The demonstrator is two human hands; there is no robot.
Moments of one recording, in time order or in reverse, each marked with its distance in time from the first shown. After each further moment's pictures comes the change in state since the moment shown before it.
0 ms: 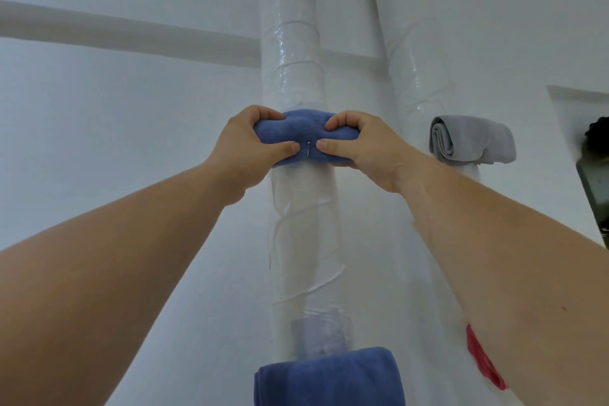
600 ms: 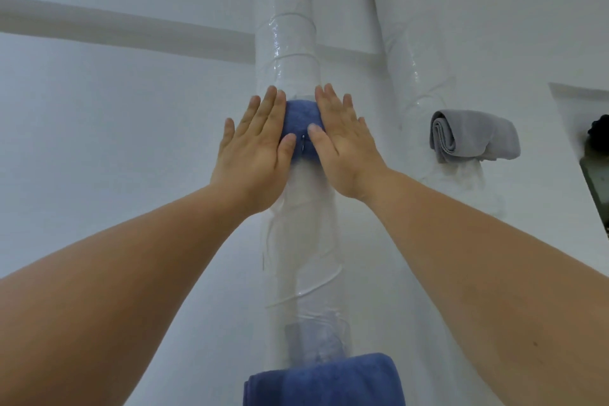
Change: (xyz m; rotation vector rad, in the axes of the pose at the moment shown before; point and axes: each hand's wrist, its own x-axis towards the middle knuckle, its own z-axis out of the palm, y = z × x) left_hand -0.001 -0.033 0.024 0.835 -0.006 0.315; right_hand 0.001 0.024 0.024 -0.783 0.068 -0.253
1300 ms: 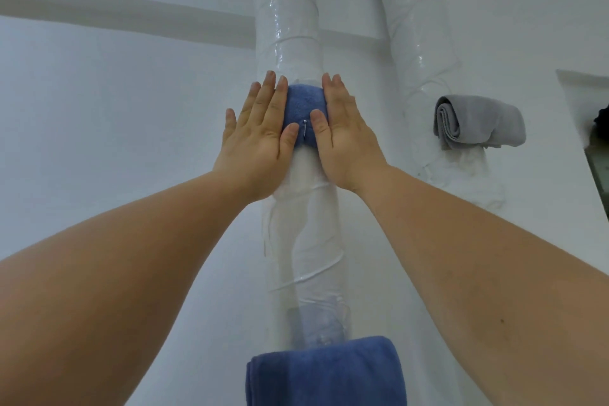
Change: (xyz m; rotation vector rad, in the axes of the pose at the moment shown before) left_hand 0.002 -0.007 0.011 -0.034 0.014 0.016; right_hand 0.000 0.007 0.017 0.035 0.118 0.047
